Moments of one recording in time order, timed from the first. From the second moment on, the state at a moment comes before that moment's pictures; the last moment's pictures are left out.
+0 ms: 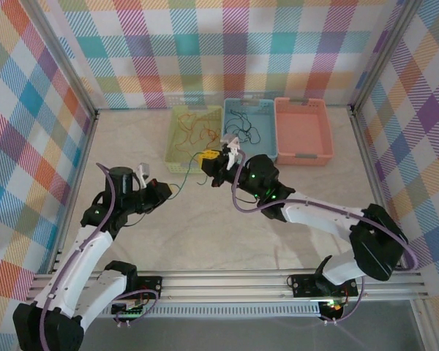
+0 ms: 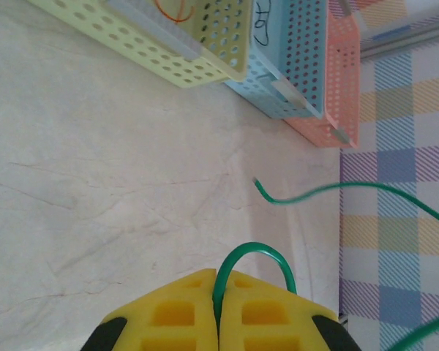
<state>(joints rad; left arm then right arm) -0.25 0.83 0.68 -0.49 0.45 -0.83 0.86 1.46 0.89 0.68 -0.16 0.36</state>
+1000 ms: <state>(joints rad) -0.32 0.73 0.84 -0.76 0.08 -0.71 0.26 1.39 0.93 0.48 0.14 0.52</state>
